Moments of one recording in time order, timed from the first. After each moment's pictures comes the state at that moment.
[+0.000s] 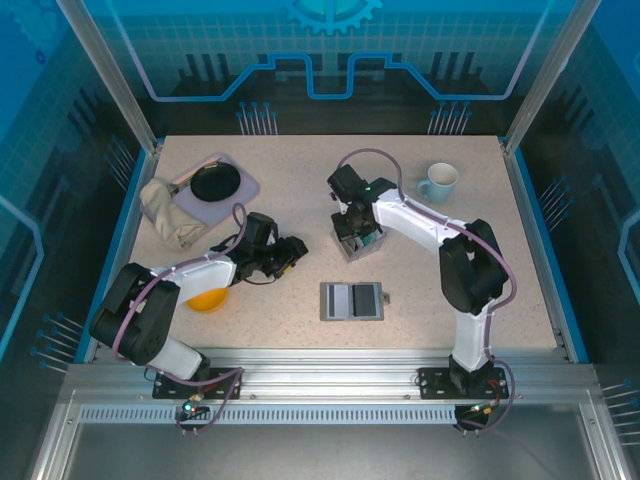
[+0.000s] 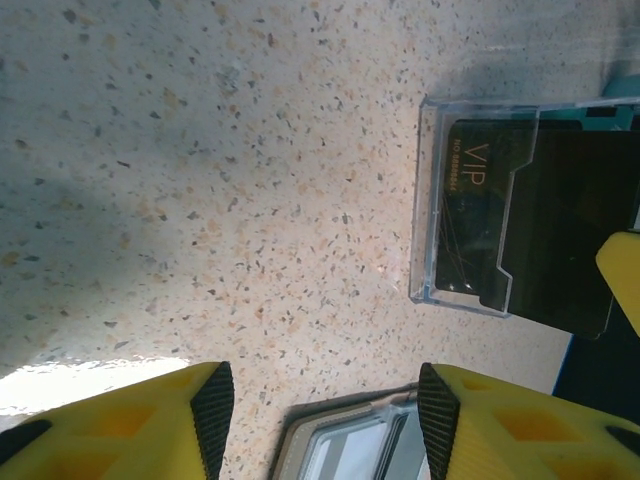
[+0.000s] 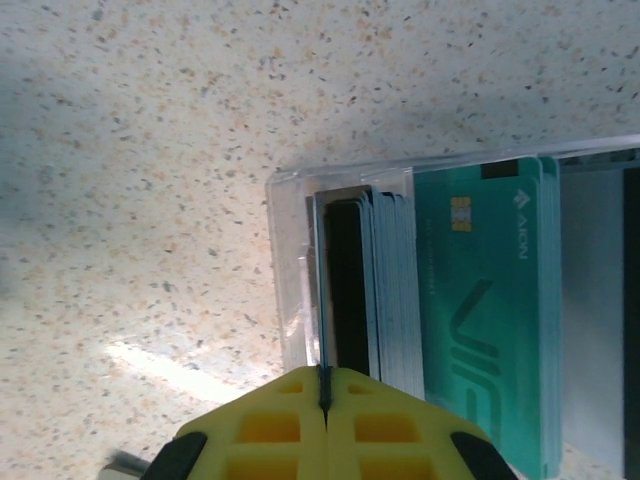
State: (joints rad) left arm -0.41 1.51 0.70 -0.02 0.35 -1.09; right arm 0.61 1.92 1.54 -0.84 0.05 0.27
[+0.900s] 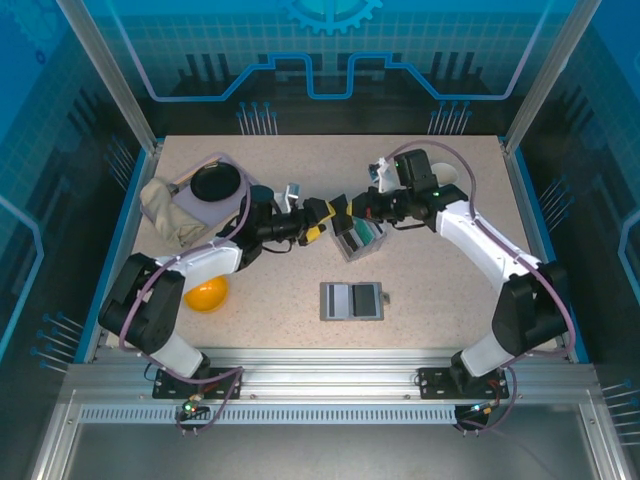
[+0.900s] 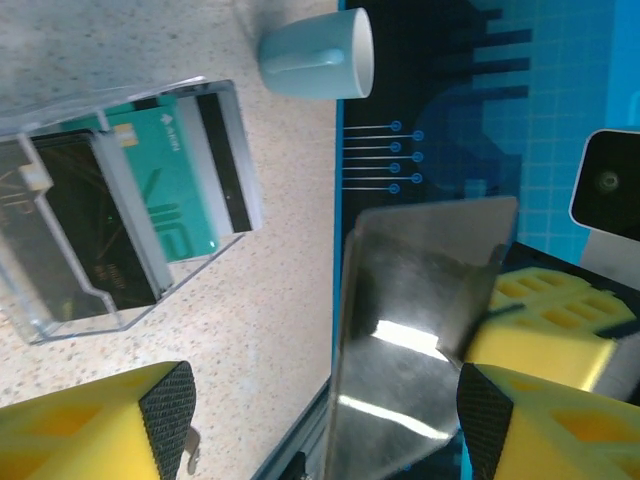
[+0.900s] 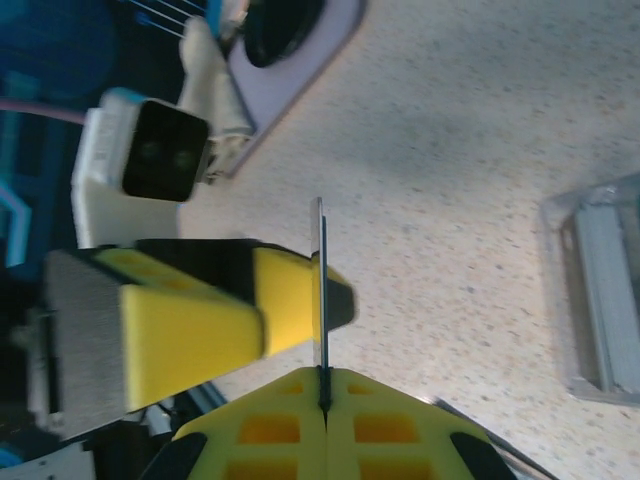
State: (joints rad) left arm -0.41 1.59 0.85 0.39 0.67 -1.23; right arm 0.38 1.54 1.27 -0.51 -0.63 0.55
